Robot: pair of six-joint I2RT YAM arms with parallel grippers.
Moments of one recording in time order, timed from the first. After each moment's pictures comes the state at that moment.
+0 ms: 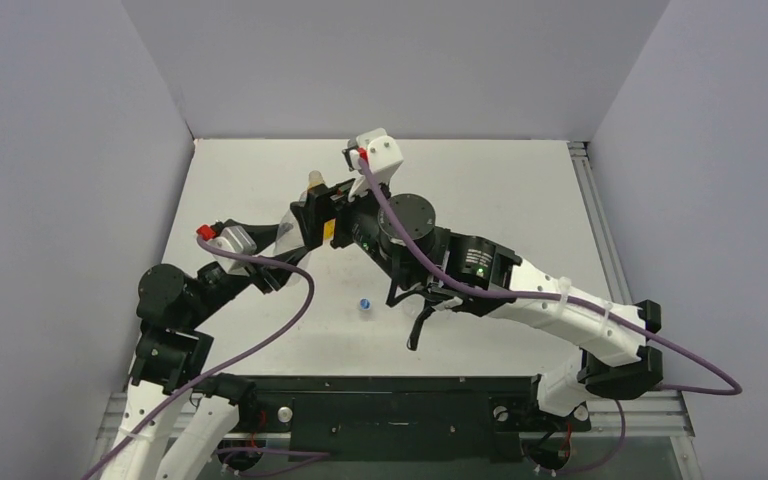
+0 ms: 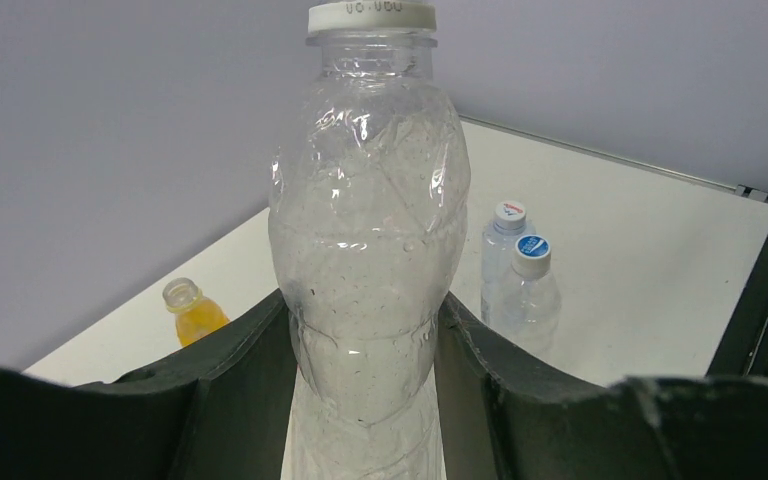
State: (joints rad) left arm -0.28 0.55 0.82 -0.10 0.58 0.00; right arm 1.30 1.51 1.85 -0.35 0.57 0.25
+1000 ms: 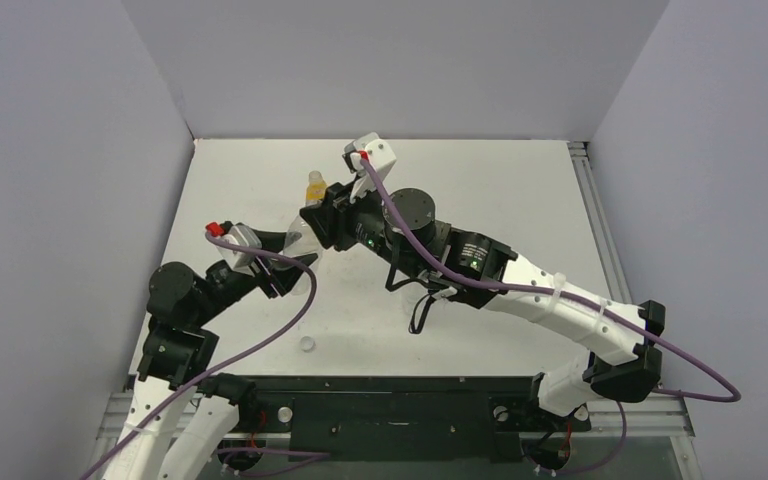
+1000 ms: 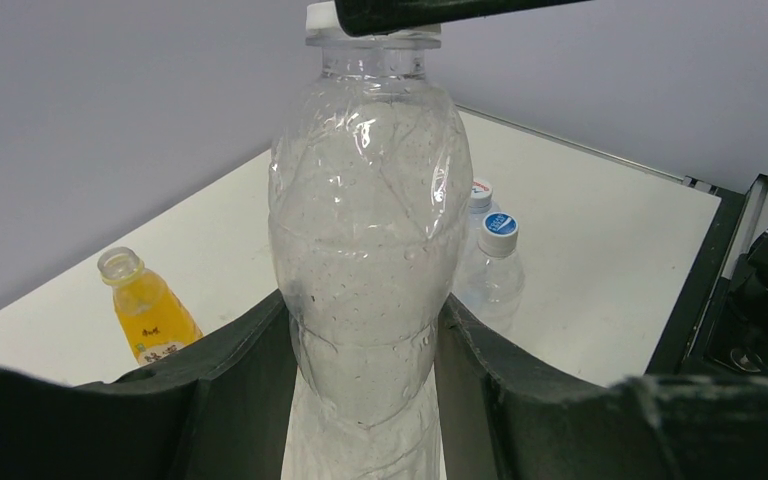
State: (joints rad) left arm -0.28 0.54 0.75 -0.09 0.61 -0.05; right arm 1.21 1.48 1.70 -0.27 0.32 0.30
